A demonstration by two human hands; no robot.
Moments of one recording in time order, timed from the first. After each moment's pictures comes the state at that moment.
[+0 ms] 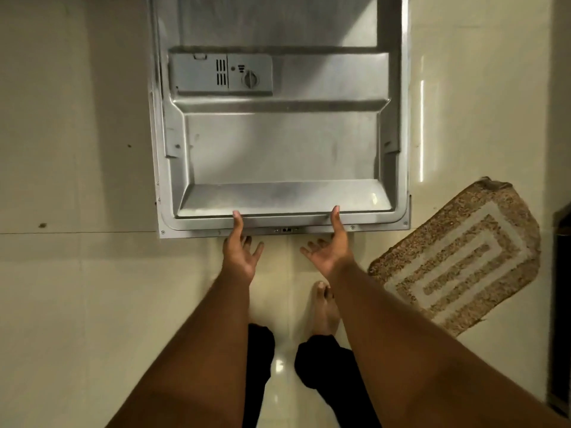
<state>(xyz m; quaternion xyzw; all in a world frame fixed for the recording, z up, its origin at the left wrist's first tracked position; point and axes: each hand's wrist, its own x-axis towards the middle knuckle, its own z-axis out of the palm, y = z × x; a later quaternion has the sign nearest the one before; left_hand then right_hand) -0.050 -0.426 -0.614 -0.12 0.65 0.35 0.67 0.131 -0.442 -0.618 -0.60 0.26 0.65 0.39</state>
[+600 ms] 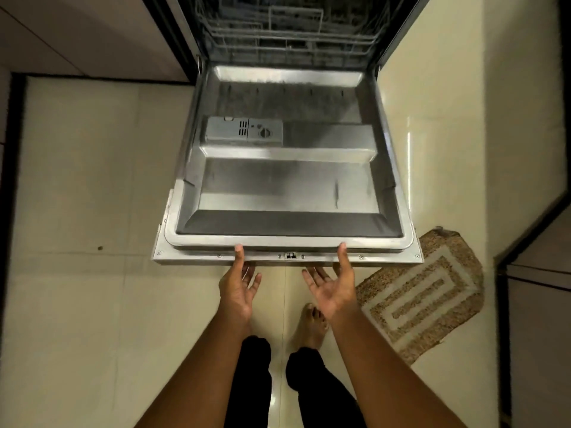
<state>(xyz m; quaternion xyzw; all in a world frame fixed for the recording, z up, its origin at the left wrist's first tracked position) -0.058 -0.409 -0.405 -0.14 0.67 0.38 0.62 0.123 -0.415 -0.388 -0.58 0.30 0.61 0.46</state>
